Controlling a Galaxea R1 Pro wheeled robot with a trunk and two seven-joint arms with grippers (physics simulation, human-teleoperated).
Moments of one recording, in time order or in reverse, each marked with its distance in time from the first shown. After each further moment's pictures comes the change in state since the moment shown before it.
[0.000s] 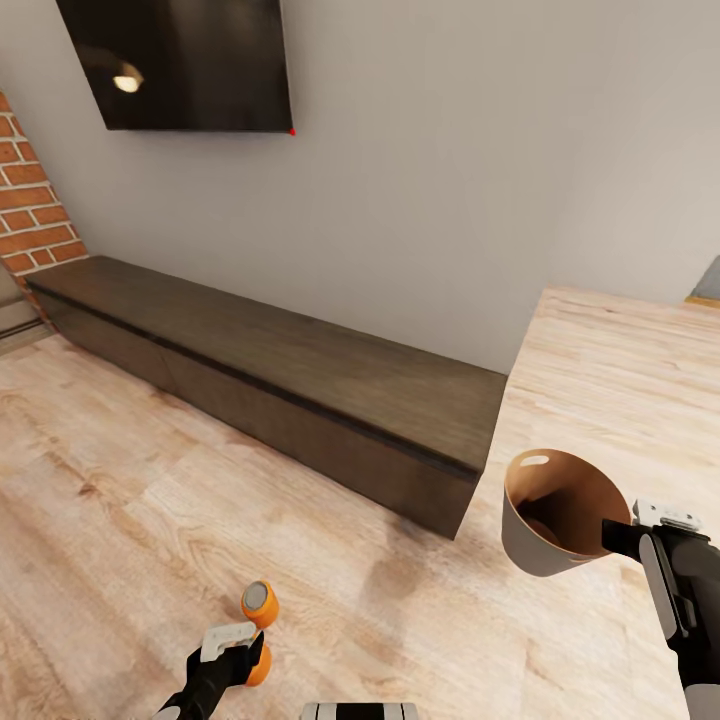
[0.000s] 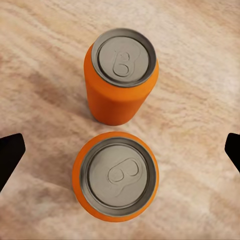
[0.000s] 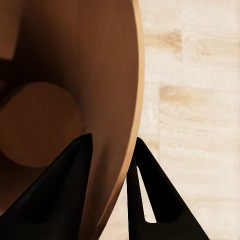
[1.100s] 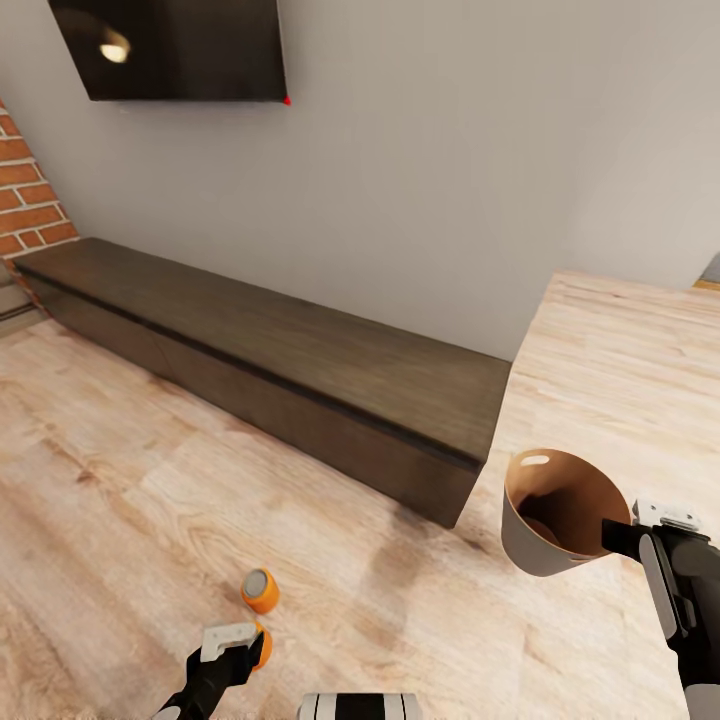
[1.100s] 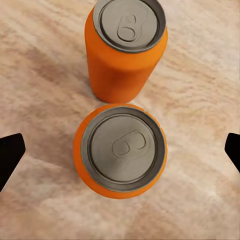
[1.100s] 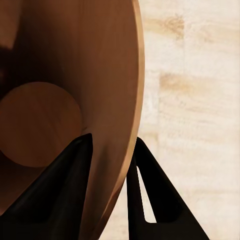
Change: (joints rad) left arm 0.000 0.000 0.000 0.000 -0.001 0.000 0.000; right arm 0.000 0.000 0.000 0.000 -0.001 0.000 0.000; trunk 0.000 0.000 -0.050
